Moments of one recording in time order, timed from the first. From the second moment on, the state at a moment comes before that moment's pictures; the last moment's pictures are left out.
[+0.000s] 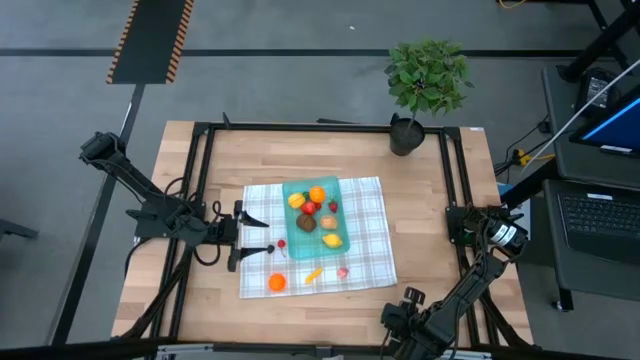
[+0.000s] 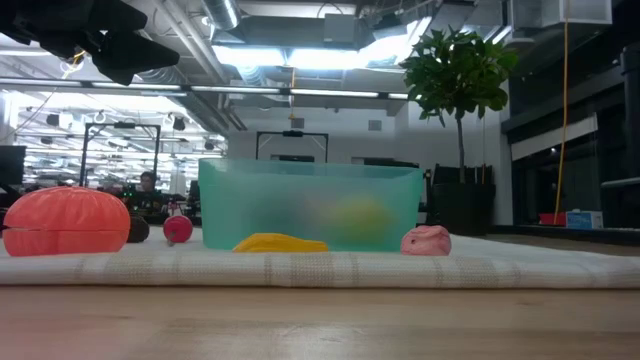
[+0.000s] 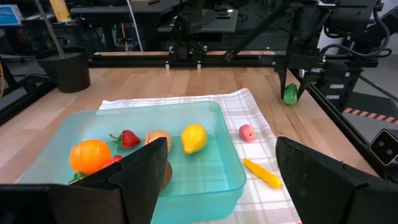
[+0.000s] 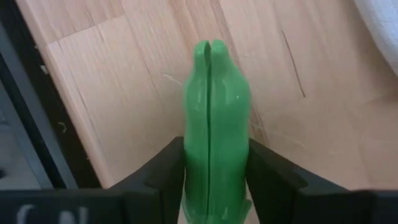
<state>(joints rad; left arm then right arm) -0.64 0.86 0.29 0.32 -0.66 -0.18 0.96 2.04 1.35 -0.82 0.22 1.33</state>
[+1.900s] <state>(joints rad) -0.64 0.86 0.29 0.32 -0.55 -0.16 0.44 2.04 1.69 -0.91 0.10 0.43</state>
